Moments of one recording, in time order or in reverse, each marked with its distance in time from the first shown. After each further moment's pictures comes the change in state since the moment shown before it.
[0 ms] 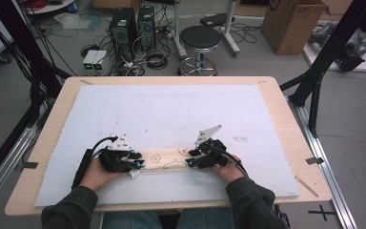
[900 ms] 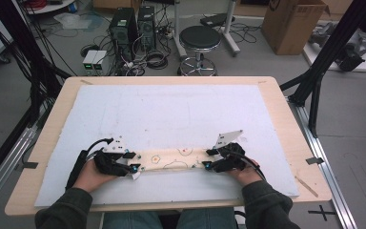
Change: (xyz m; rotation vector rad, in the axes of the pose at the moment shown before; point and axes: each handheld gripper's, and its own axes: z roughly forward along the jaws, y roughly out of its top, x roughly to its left) left arm 0.002 -0.008 -0.009 0.001 0.003 0.019; right arm -0.010 -0.040 -0.032 -0.033 -0.061 -0.008
